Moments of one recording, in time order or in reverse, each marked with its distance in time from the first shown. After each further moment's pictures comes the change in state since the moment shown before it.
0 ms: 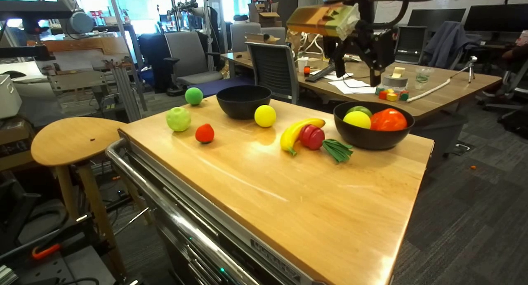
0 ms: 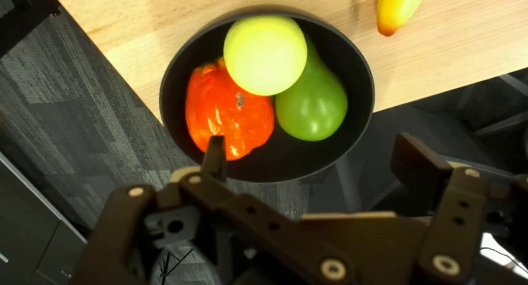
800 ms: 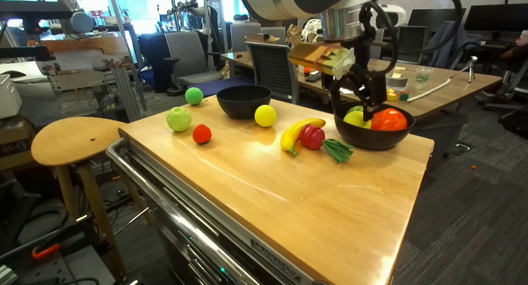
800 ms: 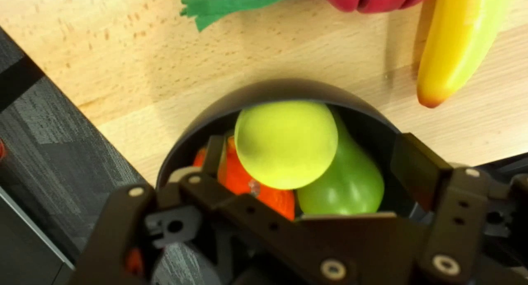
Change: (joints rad) arm -0.015 0.093 0.006 -0.005 0.000 0.000 0.014
